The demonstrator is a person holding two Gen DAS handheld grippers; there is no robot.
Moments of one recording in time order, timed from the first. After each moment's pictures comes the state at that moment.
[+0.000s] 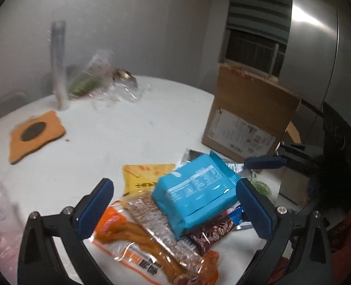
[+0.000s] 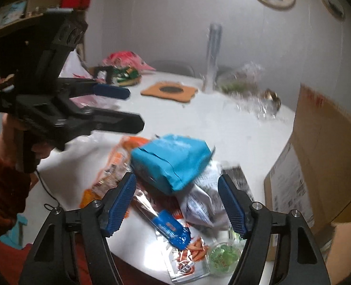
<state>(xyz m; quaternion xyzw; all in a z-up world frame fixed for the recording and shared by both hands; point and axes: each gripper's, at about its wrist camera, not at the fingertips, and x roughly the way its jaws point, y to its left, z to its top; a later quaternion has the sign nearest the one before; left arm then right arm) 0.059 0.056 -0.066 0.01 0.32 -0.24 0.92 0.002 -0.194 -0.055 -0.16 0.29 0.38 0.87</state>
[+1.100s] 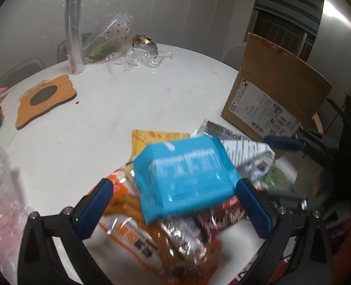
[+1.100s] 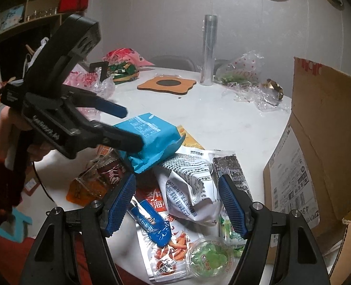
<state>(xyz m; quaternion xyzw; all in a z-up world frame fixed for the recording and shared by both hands) 0.057 0.049 -0.087 -0.01 0.41 -0.16 0.90 0.017 -0.212 -0.066 -0.15 0.29 0.40 0.86</state>
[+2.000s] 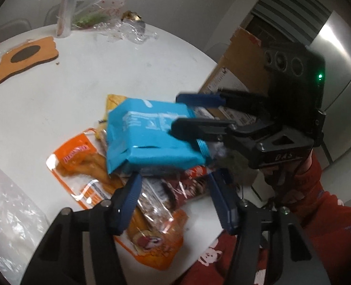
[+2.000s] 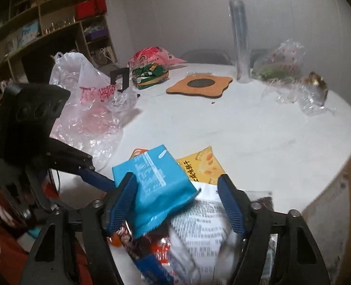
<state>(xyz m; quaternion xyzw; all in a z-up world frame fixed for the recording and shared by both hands) 0.039 0.059 -0.097 -0.12 0.46 -0.24 0.85 0.097 -0.166 -0.063 -0.10 0.35 0.52 0.78</state>
